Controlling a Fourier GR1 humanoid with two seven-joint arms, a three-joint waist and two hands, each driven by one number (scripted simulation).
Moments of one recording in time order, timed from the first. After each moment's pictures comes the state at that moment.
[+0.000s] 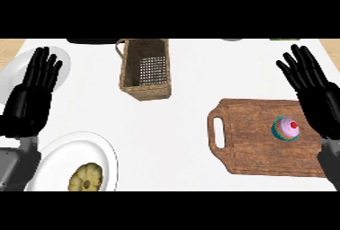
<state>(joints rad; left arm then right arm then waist) -0.25 0.47 -0.09 -1.51 0.39 0.18 -0.17 -0.27 -0.54 0.14 -1.57 -0.48 0.02 -0.21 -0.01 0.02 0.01</state>
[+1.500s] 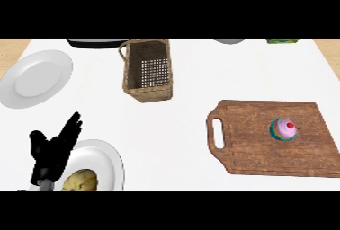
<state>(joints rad) 0.03 0.43 -0.23 -1.41 0.35 0.21 0.11 -0.53 -1.11 0.08 -1.71 -0.19 0.46 0.03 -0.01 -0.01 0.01</state>
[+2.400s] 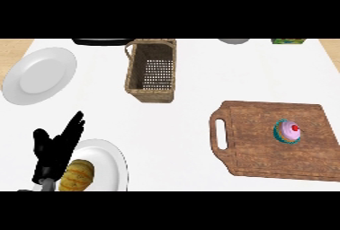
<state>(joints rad) 0.02 0.42 -0.23 -1.42 0.32 0.20 0.14 -0.58 -1.39 0.05 -1.55 -0.08 0.92 -0.13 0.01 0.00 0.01</state>
